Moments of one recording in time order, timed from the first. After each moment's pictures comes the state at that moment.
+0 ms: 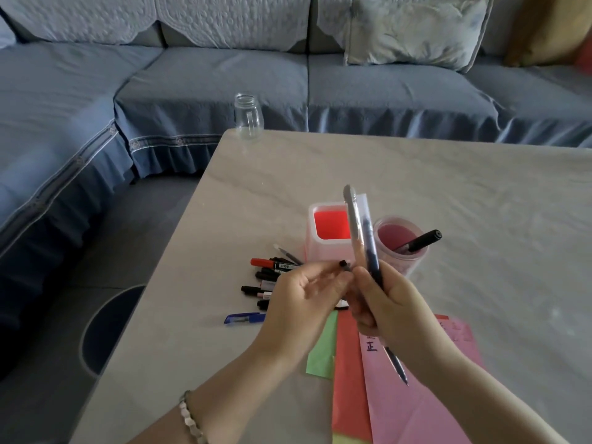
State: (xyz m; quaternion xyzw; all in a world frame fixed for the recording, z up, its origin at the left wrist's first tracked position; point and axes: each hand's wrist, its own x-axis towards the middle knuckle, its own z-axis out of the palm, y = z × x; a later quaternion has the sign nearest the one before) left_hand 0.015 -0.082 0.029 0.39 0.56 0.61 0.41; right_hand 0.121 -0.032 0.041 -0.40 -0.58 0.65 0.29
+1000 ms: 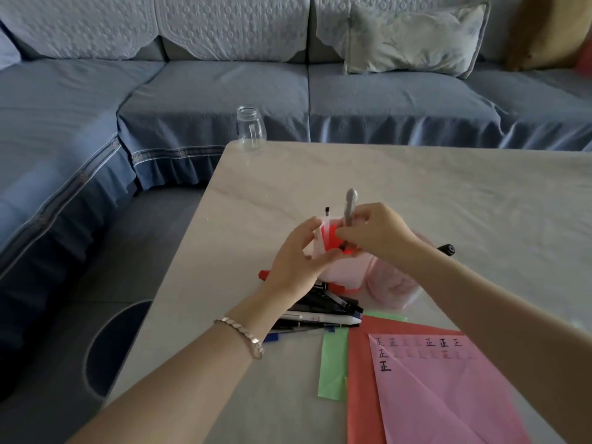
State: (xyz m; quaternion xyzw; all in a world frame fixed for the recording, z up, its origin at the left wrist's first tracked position) left_hand -0.045 -0.004 -0.011 0.45 0.61 0.54 0.37; right_hand 0.065 0.082 0.044 -0.50 -0.76 0.39 0.15
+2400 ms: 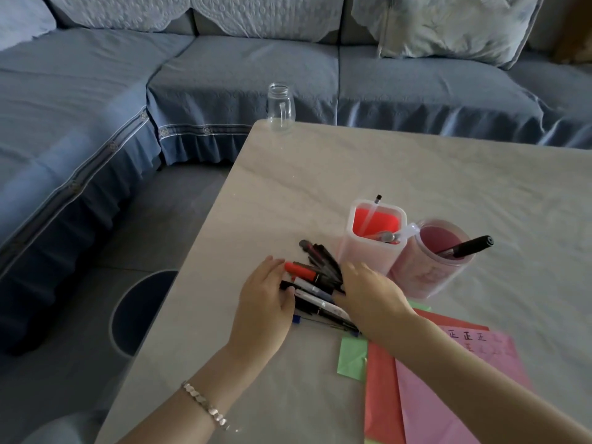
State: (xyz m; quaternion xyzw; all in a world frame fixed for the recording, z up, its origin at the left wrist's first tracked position) left_hand -0.067 -0.101 -0.064 0.50 0.79 0.36 0.07; right_hand 0.060 -0.005 -0.001 -0.41 -0.90 0.18 -0.05
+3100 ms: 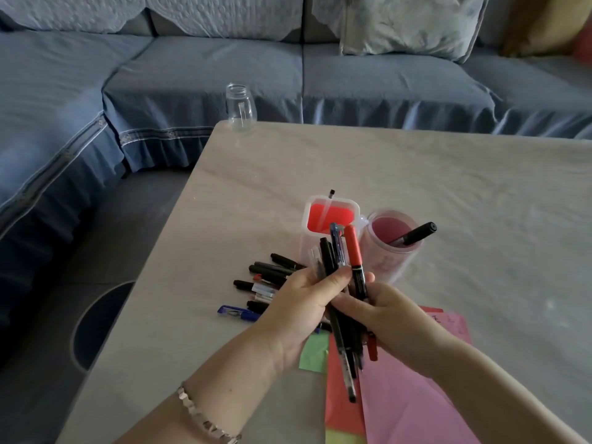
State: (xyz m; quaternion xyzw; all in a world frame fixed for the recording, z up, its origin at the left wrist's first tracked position) left_hand 0.018 -0.074 0.022 0.26 0.48 0.56 0.63; right_hand 0.136 -0.020 0.029 -0.40 -0.62 0.67 0.10
